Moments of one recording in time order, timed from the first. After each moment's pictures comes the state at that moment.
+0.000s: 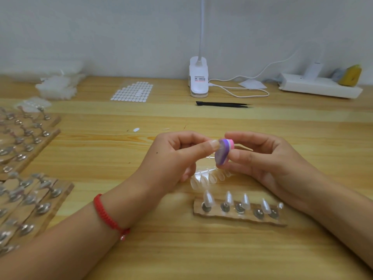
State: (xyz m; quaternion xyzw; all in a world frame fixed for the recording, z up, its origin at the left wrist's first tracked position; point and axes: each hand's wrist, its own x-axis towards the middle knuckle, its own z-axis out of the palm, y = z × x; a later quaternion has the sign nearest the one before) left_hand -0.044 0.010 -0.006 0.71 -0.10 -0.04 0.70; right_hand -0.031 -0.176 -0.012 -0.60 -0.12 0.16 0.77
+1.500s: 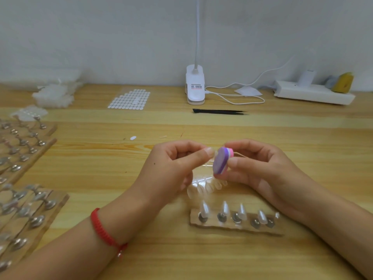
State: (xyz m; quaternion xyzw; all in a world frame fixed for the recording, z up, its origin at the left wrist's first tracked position) left_hand -0.044 0.006 -0.007 0.70 -0.07 -0.03 0.71; right_hand -0.031 -0.174 -0.013 -0.59 -0.11 0.15 0.79
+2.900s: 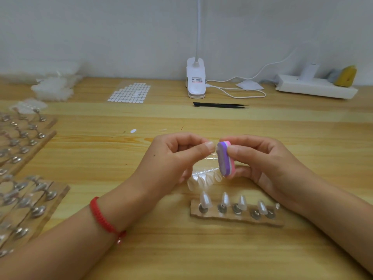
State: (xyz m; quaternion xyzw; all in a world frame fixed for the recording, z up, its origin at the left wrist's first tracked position) left_hand -0.045 0.008 -0.007 0.71 -0.10 -0.04 0.70; right_hand -0.034 -0.172 -0.010 -0.61 -0.10 0.15 0.77
